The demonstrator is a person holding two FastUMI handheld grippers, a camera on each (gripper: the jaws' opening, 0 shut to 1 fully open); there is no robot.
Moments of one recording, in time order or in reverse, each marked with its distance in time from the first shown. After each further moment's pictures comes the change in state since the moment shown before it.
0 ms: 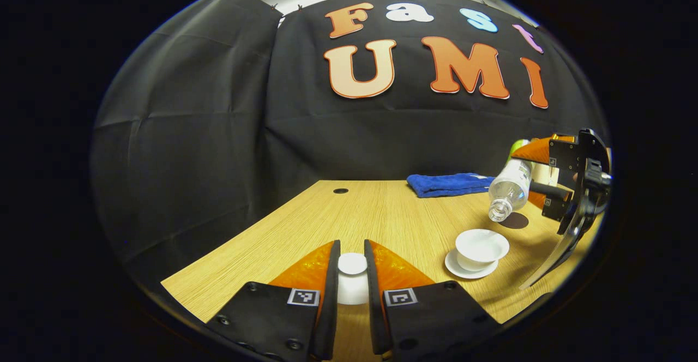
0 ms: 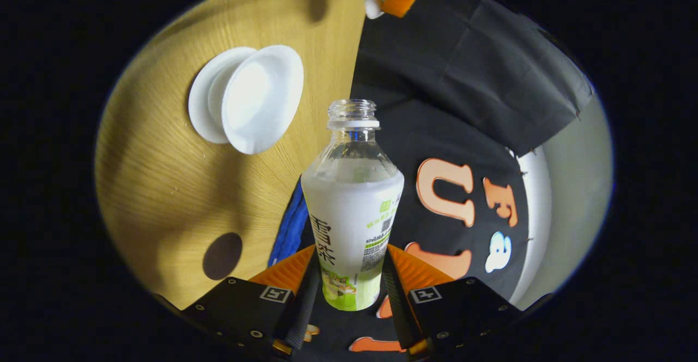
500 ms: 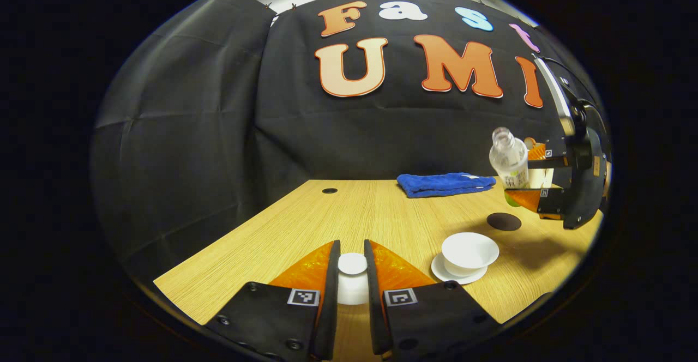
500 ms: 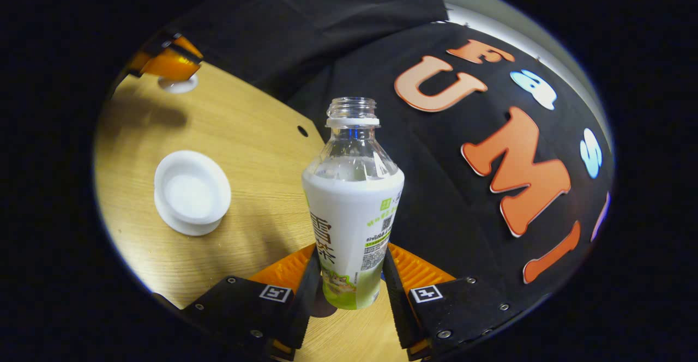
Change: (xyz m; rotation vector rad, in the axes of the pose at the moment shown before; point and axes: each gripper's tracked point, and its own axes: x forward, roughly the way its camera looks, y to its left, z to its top) left arm 0.008 -0.025 0.004 0.000 0.006 -0.040; right arm 0.009 0.012 -0.043 0.937 0.090 0.159
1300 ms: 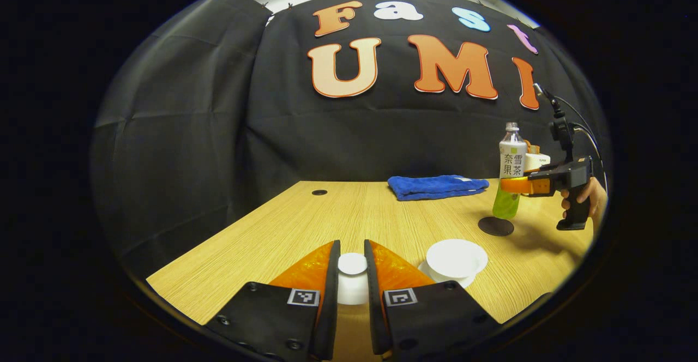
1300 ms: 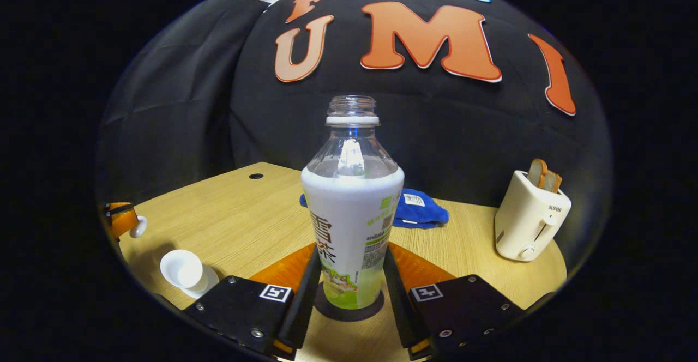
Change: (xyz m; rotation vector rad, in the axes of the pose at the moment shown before) left arm 0.009 -0.022 0.000 -0.009 0.004 -0.030; right arm 0.045 -0.012 -0.067 0.802 0.120 0.049
